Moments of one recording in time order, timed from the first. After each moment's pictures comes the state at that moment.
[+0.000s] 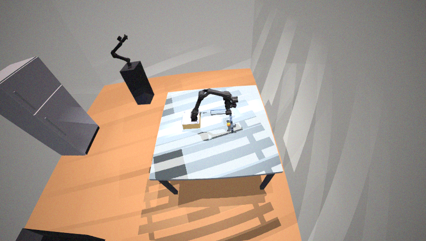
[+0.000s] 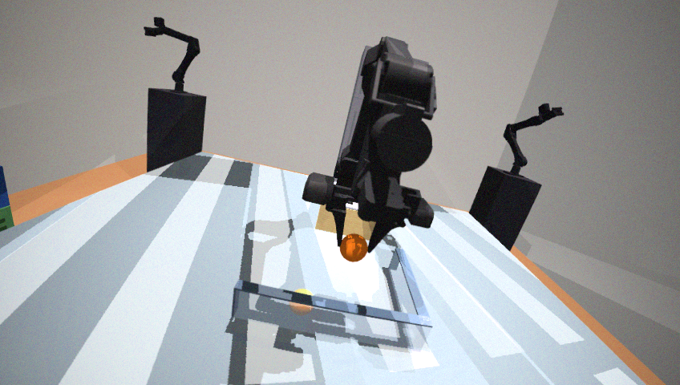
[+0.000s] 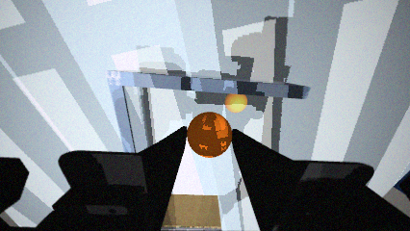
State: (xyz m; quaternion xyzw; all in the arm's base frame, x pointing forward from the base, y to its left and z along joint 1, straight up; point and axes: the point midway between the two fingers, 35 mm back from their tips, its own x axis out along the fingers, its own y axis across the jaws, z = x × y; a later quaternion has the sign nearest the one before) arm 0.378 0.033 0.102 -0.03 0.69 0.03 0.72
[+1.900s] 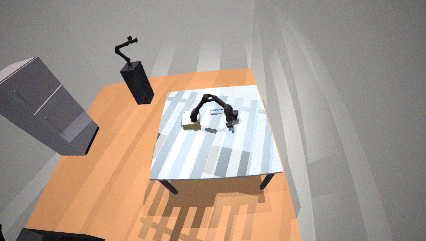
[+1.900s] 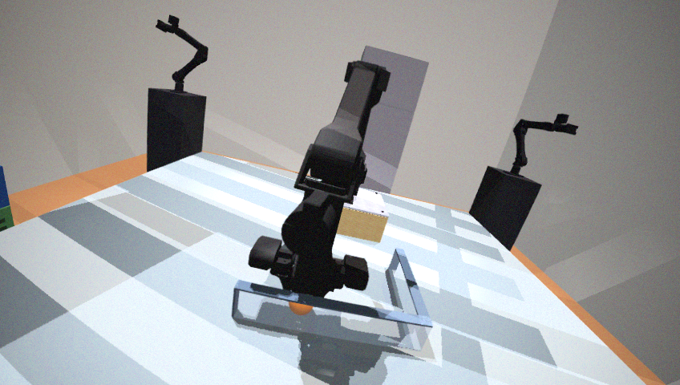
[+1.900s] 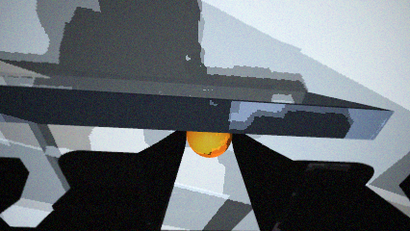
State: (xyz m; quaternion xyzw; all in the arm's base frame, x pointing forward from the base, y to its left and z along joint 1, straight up) arm 0.386 -0.029 -0.024 -0.02 0.69 0.02 0.72
